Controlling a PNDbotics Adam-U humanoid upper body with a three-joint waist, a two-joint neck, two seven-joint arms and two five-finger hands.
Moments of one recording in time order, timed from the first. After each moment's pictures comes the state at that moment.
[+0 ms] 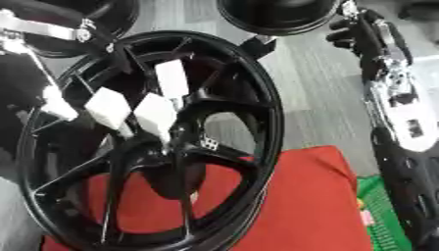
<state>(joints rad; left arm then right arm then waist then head) -1.26 0.53 -0.65 -1.39 -0.31 -0.06 -0.91 -0.43 -0.51 -0.21 -1.65 -0.20 0.30 -0.15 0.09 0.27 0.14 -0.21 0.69</state>
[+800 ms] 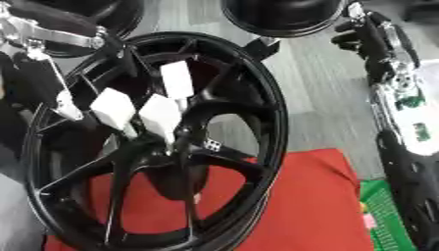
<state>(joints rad) -1.26 0.49 -0.64 -1.34 -0.39 -0.11 -0.91 -0.43 -0.51 -0.21 -1.65 -0.20 0.30 -0.15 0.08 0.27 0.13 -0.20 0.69</state>
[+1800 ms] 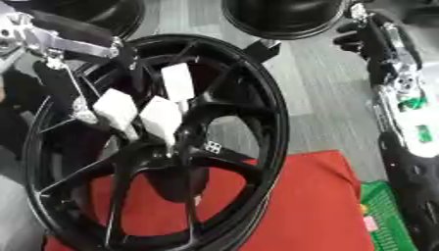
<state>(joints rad) -1.26 0.46 -0.66 -1.31 -0.39 -0.12 -0.91 -0.44 -0.50 -0.21 -1.65 -0.20 0.30 -0.15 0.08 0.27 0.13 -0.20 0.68</state>
